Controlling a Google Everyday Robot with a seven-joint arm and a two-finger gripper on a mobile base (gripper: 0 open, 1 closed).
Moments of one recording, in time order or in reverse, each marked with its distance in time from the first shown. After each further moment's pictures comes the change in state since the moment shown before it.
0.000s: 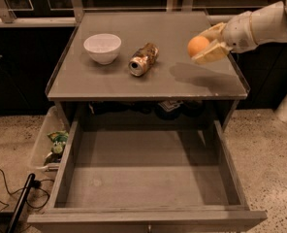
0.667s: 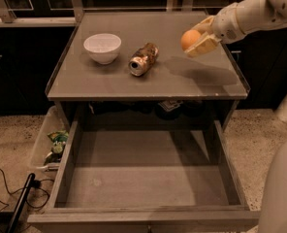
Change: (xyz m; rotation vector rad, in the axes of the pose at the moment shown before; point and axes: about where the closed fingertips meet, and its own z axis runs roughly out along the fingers) arm -0.011 -0.031 0.024 0.018 0.063 -0.018
